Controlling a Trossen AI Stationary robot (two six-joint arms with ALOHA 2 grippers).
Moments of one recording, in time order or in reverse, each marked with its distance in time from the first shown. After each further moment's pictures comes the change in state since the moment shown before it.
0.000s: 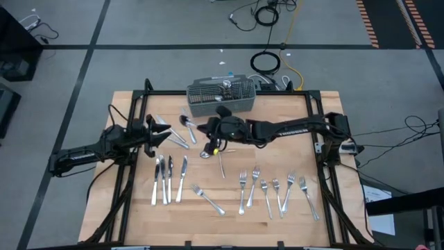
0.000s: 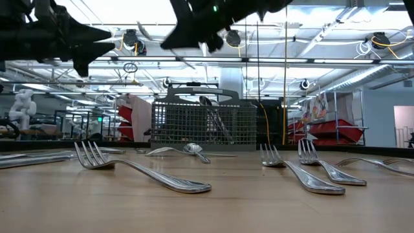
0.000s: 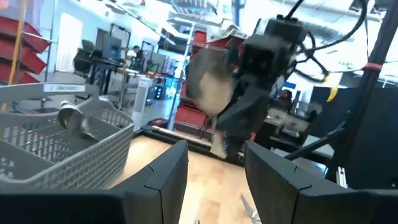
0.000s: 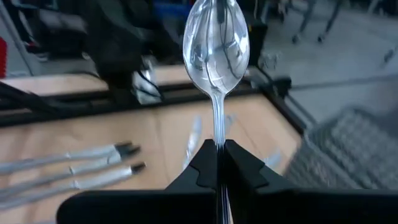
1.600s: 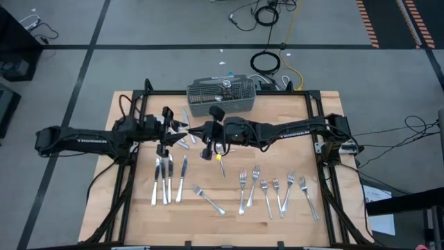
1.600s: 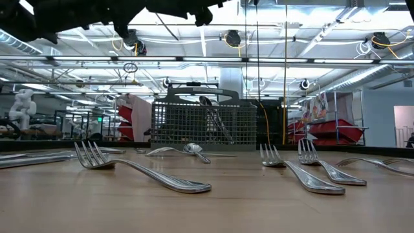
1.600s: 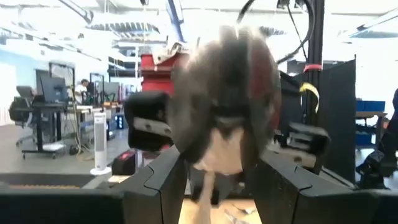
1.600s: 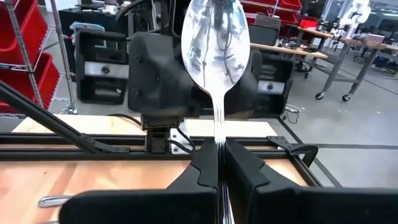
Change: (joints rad) left arm -0.085 0.756 0.280 0.583 0.147 0.192; right arm 0.034 0.001 0.065 0.121 -0.080 -0.124
